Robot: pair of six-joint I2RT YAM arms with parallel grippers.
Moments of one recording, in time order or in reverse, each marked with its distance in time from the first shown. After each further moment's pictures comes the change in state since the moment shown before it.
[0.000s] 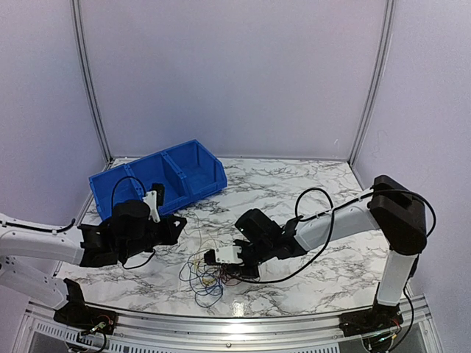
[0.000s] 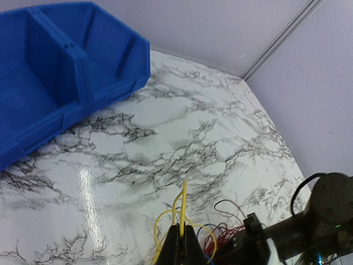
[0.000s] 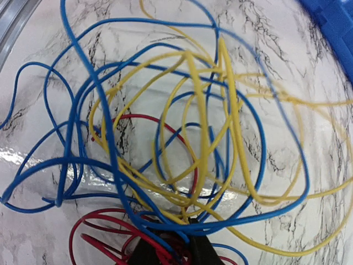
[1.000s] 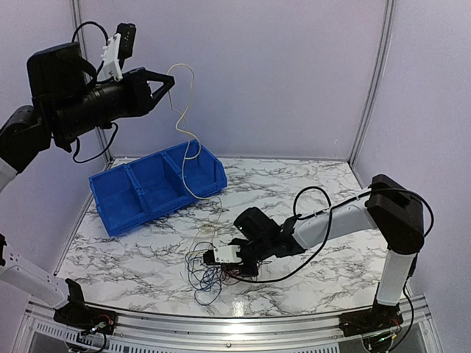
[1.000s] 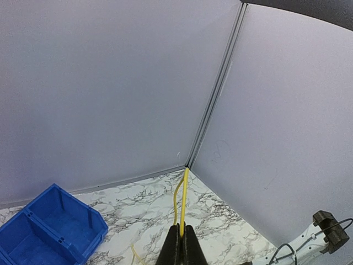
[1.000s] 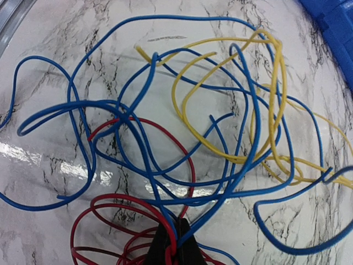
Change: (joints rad) left arm -0.043 0.036 1.164 -0.717 -0.027 0.417; right arm -0.010 0.020 0.024 -0.011 0.000 -0.036
